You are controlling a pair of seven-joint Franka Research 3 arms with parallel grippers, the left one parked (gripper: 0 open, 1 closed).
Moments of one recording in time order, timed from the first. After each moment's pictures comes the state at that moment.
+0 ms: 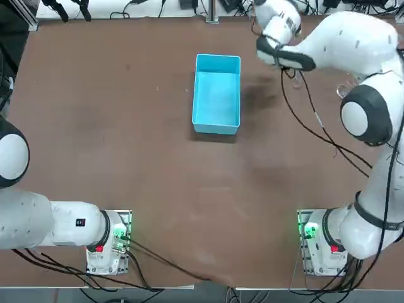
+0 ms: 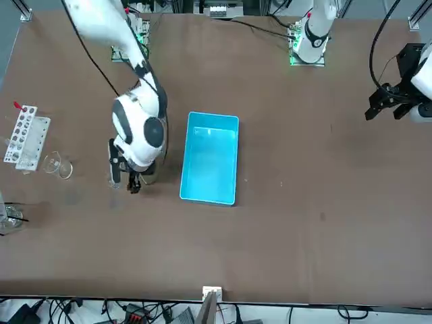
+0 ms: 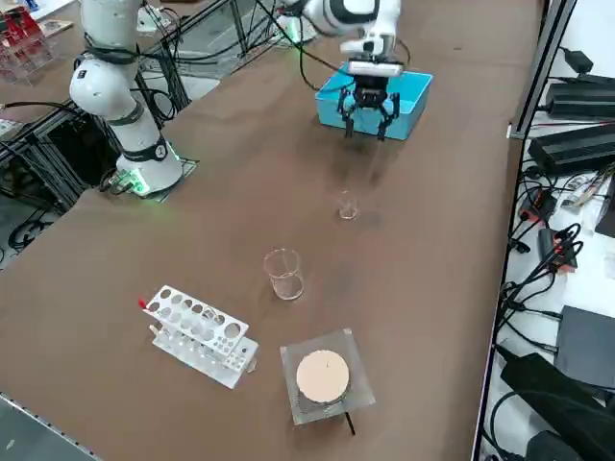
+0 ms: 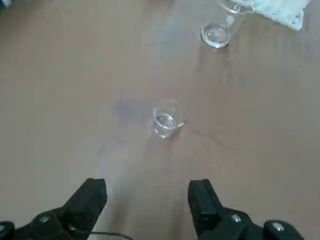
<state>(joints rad) 0.43 0.51 0.00 -1.60 -0.48 1.86 1.82</state>
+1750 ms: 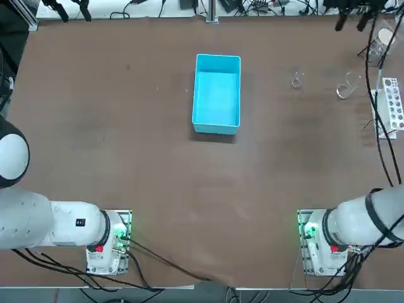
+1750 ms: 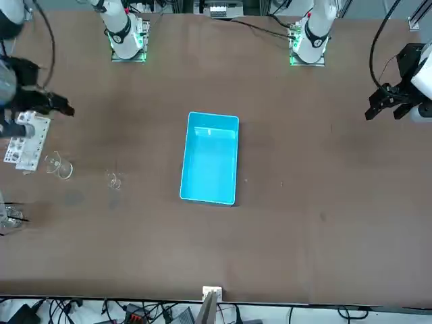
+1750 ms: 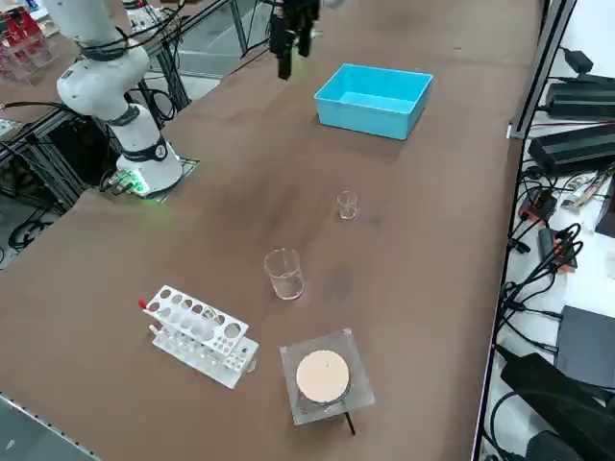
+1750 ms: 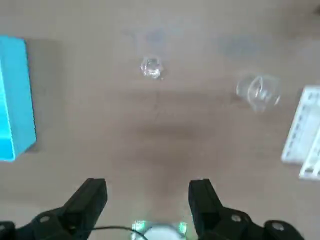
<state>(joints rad) 0.00 0.04 -0.01 -1.58 0.02 1.50 -0.03</state>
